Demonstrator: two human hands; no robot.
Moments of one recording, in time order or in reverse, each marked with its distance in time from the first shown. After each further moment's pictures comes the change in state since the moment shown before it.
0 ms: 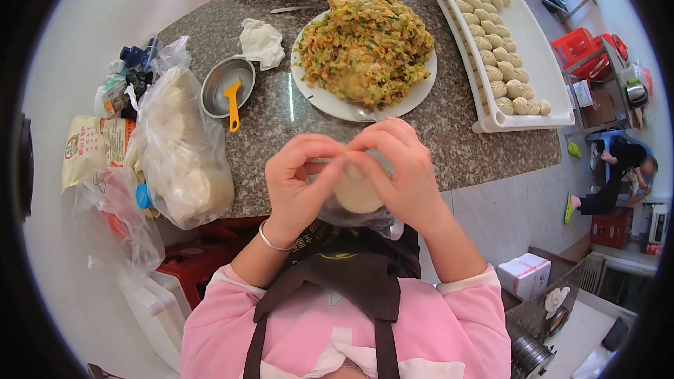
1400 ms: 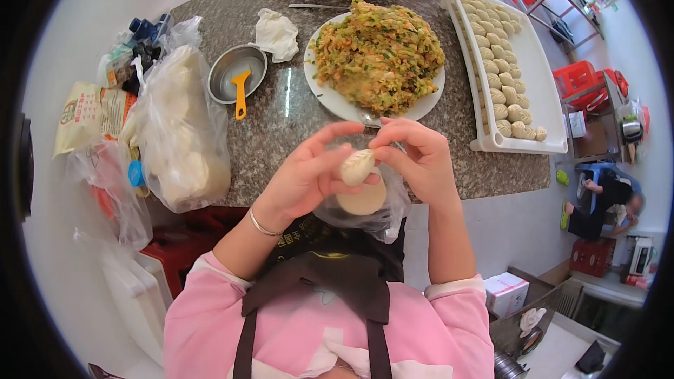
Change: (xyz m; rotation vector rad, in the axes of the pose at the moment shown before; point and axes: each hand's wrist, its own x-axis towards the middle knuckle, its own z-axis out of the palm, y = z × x) left_hand 0.012 -0.007 -0.014 -0.877 -0.273 -0.621; right_hand 0.010 0.037 -0.015 0.508 -0.164 0.048
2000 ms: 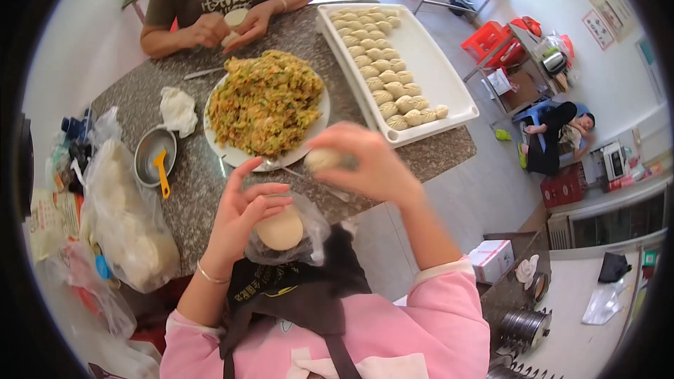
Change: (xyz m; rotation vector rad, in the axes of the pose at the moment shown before) left_hand 0.014 -0.005 0.017 0.428 0.062 0.065; right_hand -0.005 -0.054 -0.060 -0.571 -0.024 0.044
